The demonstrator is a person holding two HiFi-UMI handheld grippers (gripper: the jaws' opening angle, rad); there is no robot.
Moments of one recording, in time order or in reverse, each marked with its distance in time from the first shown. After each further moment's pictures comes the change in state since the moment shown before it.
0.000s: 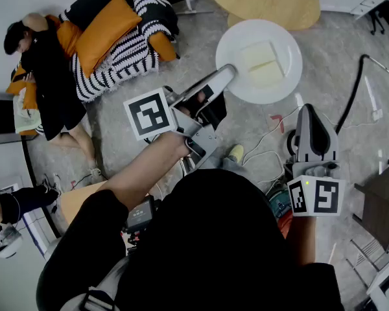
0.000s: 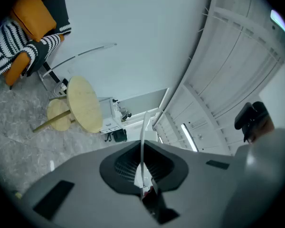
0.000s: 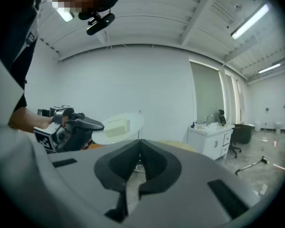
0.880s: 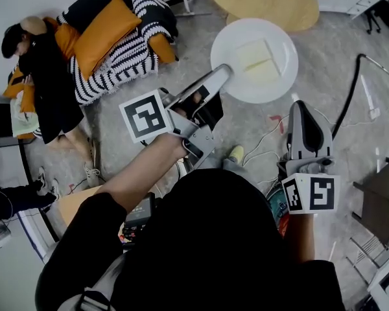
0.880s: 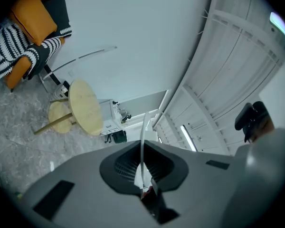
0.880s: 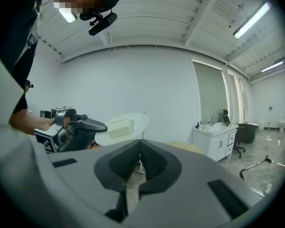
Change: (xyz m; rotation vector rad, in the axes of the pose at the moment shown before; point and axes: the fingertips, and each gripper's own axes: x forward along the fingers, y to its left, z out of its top) left arm -0.001 -0.002 0.004 0.019 -0.018 0.008; right arm 0.009 0.010 0.003 0.013 -0.013 0.043
